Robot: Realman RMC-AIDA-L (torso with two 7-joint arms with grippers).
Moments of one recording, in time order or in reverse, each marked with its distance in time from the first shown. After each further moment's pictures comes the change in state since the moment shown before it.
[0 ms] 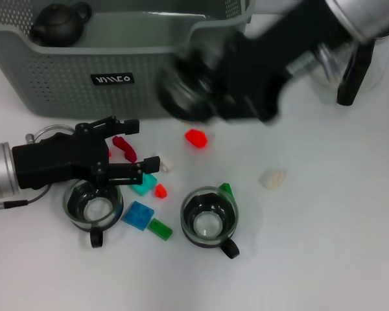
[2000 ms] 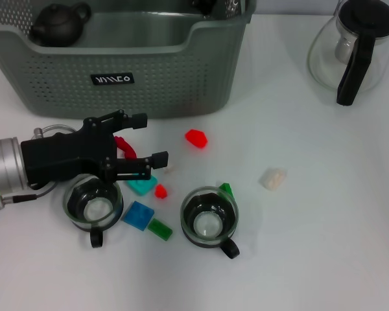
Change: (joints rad) left arm -0.018 -0.009 0.000 -0.011 -0.009 -0.011 0.019; right arm 0.220 0.009 -0.018 0.885 0.134 1.228 -0.560
